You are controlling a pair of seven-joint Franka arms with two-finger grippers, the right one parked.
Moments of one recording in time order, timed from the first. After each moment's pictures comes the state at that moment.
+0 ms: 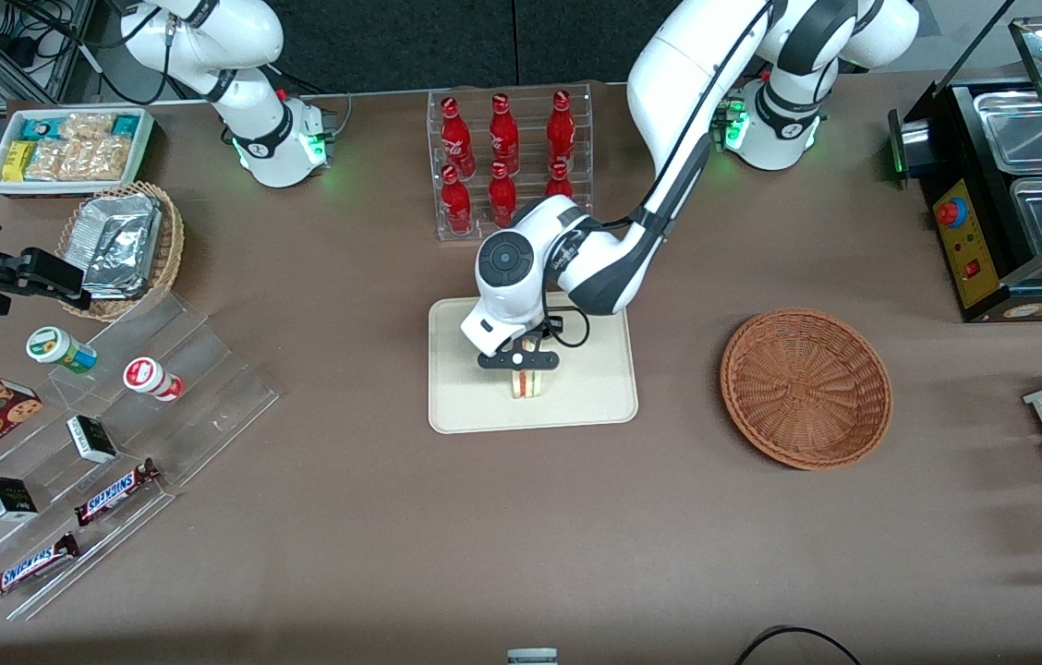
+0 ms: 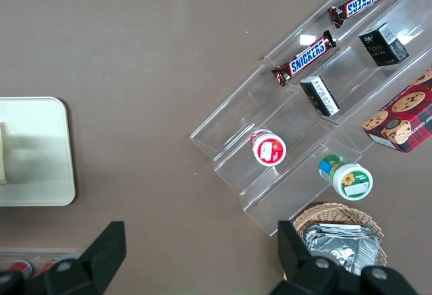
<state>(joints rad) -0.81 0.76 -0.03 -1.42 -0.04 2.09 -0.78</state>
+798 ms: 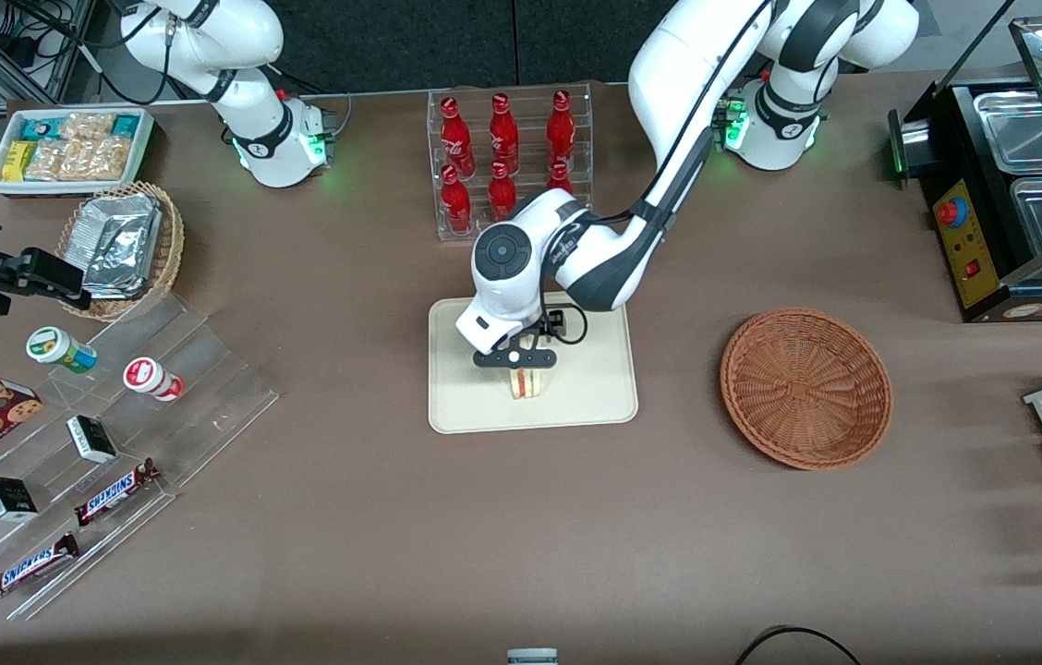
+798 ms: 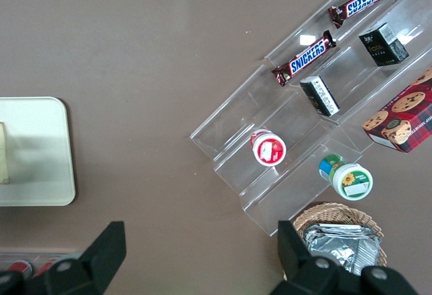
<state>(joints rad) -0.81 0.72 -0.02 -1.39 -0.03 2.05 -0.81</state>
